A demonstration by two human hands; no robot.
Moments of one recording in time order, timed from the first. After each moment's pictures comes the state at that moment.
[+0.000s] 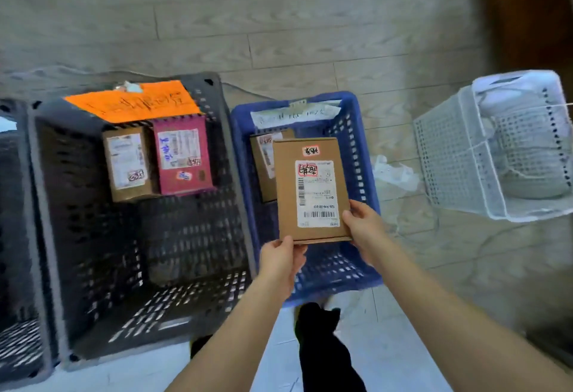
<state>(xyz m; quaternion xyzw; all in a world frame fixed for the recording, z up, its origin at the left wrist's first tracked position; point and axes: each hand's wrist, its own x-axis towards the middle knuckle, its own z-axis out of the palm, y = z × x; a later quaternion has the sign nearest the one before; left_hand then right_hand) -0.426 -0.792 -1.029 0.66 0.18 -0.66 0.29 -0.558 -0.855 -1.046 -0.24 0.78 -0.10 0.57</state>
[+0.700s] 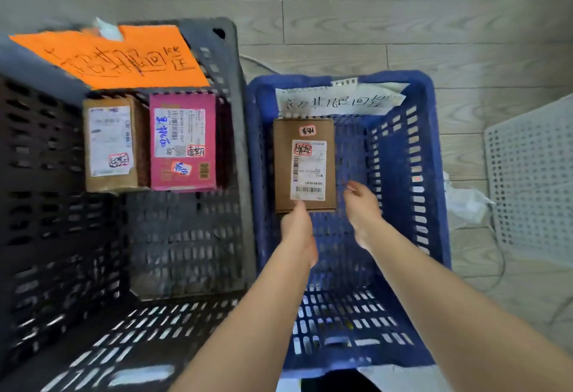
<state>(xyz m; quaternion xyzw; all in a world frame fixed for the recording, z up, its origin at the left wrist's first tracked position) -0.426 -0.868 -1.169 0.66 0.24 -0.61 0.35 -0.509 -0.913 -1.197 -0.28 0.76 -0.07 0.58</state>
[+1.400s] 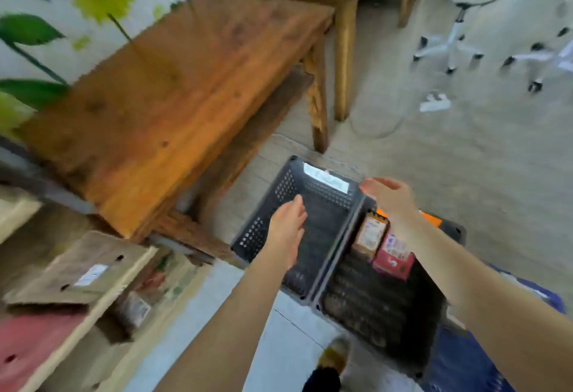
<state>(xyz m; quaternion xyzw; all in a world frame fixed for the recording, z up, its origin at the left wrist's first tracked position) -0.072 -0.588 -0.640 0.66 0.11 -0.41 0.62 -0.145 -0.747 -0.655 -0.56 0.47 -0.14 0.67</state>
